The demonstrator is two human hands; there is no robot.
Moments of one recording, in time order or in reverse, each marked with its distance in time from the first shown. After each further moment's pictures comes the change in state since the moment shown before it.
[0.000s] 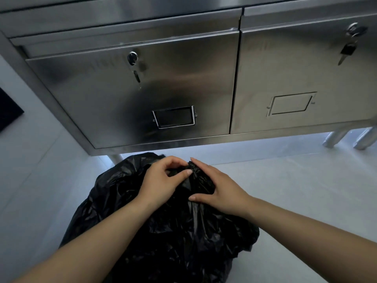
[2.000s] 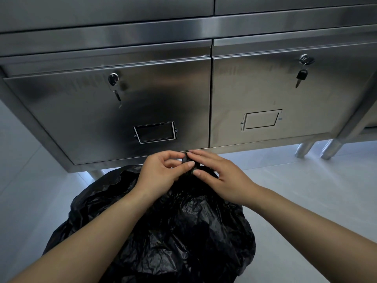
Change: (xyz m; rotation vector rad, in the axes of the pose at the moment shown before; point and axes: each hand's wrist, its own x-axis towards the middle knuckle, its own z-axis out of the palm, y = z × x) left_hand 0.018 0.067 0.024 -0.228 -0.076 -0.076; right_hand -0.015 -0.034 -0.077 -0.092 0.180 -0.198
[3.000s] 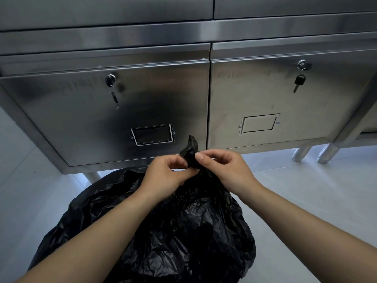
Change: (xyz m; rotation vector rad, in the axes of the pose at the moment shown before) left_hand 0.004 0.005 0.012 0.020 -0.063 0.043; right_hand 0.007 -0.025 -0.015 0.535 0.218 0.373
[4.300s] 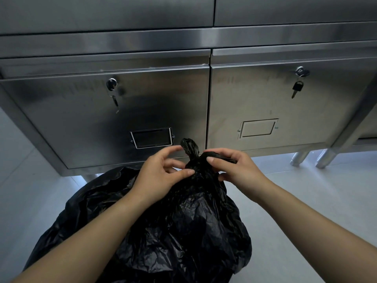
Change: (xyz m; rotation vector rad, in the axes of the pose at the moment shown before) left_hand 0.007 -0.003 -0.013 0.038 0.020 0.128; right_hand 0.011 0.005 -0.027 0.069 -0.054 0.102
